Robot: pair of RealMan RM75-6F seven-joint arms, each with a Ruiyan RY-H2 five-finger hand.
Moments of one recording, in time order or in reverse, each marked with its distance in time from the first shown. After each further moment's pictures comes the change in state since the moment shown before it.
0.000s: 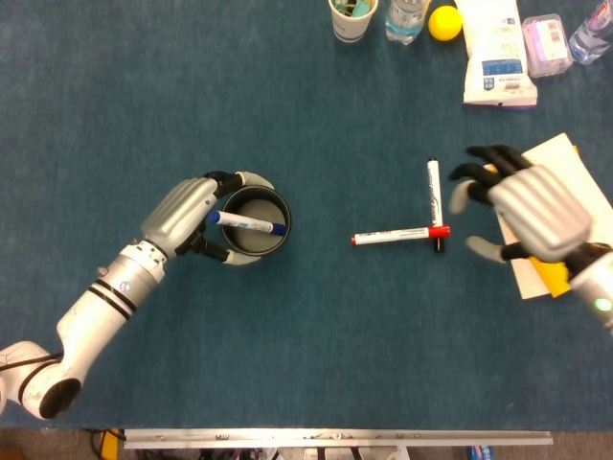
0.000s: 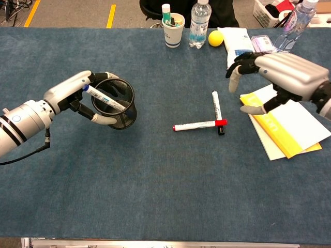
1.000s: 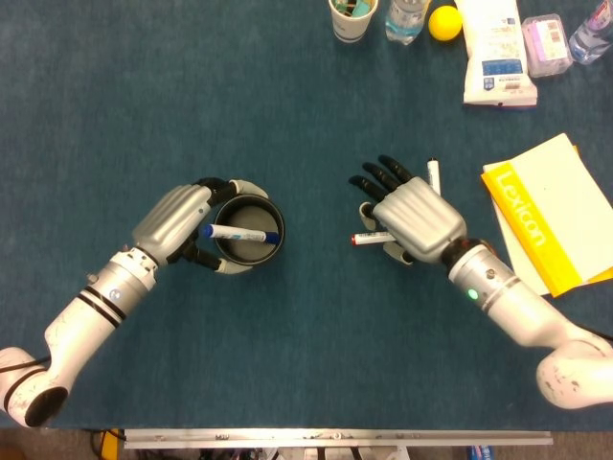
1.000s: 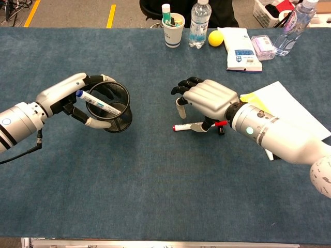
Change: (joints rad) left arm 0.013 0.039 0.023 -0.027 0.042 0.013 -0.004; right arm 0.210 -0.406 0.005 0.246 0.283 -0.113 -0.449
